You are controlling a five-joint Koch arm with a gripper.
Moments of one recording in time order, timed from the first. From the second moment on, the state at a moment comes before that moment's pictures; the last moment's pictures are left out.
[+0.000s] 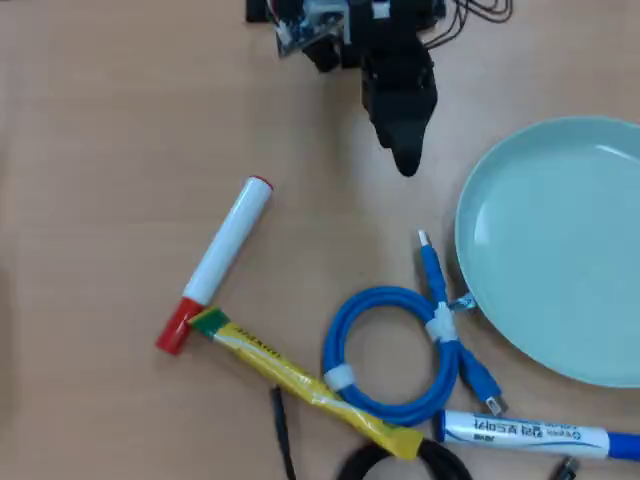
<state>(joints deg) 87.6 113.6 110.1 61.1 -3.3</state>
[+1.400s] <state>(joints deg) 101.2 65.5 55.5 89.0 21.7</state>
